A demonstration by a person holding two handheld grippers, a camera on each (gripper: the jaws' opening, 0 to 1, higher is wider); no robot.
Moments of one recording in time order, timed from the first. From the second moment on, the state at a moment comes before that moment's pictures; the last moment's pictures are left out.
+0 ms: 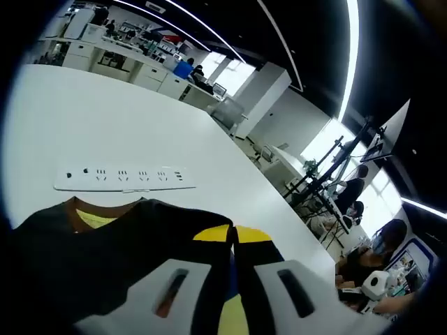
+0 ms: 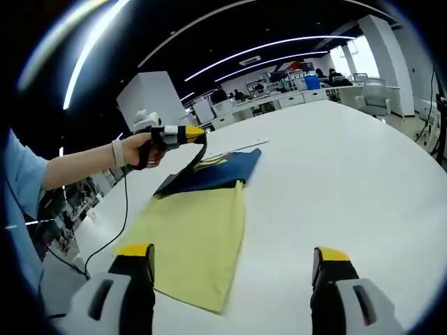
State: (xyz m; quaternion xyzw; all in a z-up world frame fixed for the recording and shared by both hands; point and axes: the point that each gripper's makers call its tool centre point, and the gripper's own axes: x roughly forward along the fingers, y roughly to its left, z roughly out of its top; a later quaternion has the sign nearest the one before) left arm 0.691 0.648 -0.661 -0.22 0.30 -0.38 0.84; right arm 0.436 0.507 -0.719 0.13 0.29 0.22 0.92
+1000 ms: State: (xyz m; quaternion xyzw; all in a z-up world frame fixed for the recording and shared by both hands) left arm 0.639 0.590 -0.740 -0.20 0.37 -0.42 0.81; right arm 0.418 0.509 -0.733 0.16 0.31 0.20 0.91
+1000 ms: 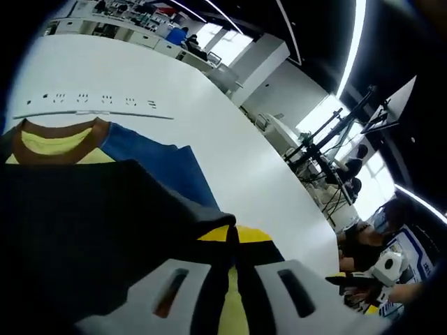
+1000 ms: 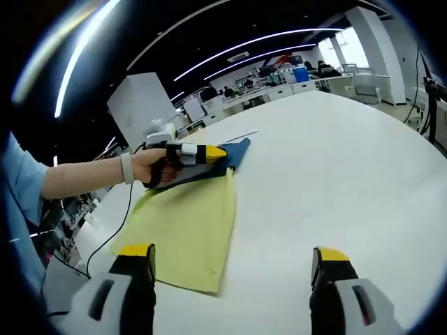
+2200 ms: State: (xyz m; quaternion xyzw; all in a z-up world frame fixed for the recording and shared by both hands) left arm 0.617 0.585 -0.694 -0.07 0.27 -0.50 0.82; right arm 0.421 0.518 -0.724 0.16 0.30 0.21 0.92
